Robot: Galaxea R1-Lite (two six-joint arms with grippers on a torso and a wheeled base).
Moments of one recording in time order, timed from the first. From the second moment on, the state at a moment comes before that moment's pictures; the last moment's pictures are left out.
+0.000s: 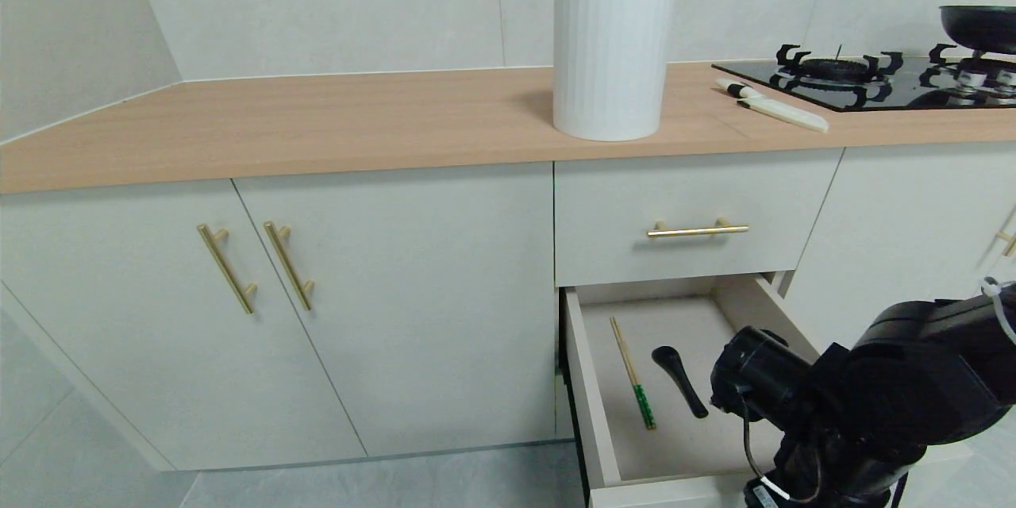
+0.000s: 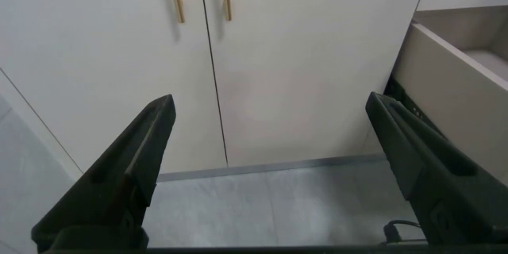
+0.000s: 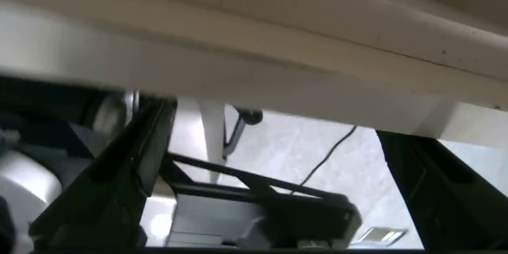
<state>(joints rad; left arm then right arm) 0.00 0.00 0.00 0.00 -0.01 0.00 0.63 1.86 -0.90 0.52 -0.19 0.31</state>
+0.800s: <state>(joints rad) 0.00 0.00 0.00 0.00 -0.01 0.00 0.56 1.96 -0.91 0.13 -0.34 0.42</state>
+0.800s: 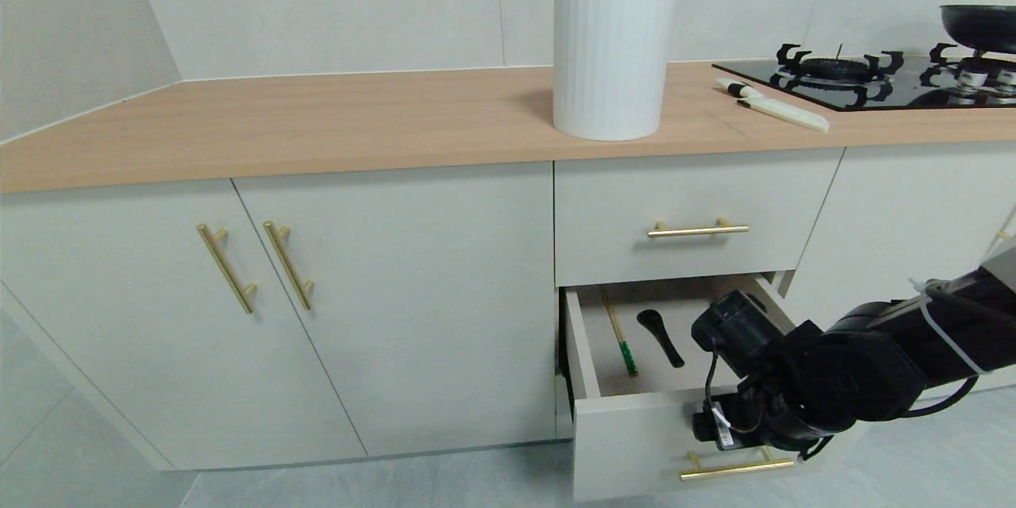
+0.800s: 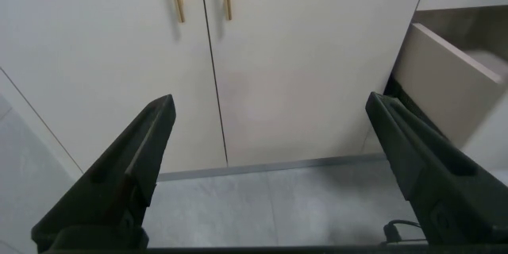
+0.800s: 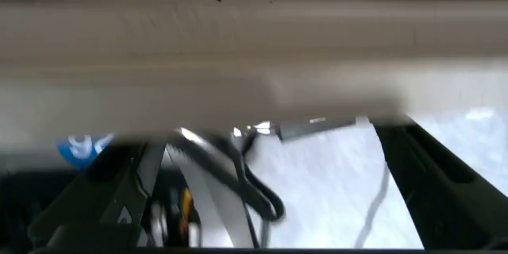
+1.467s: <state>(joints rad) 0.00 0.00 0.00 0.00 -0.01 0.00 0.51 2.03 -0.80 -0.33 -0.38 0.41</state>
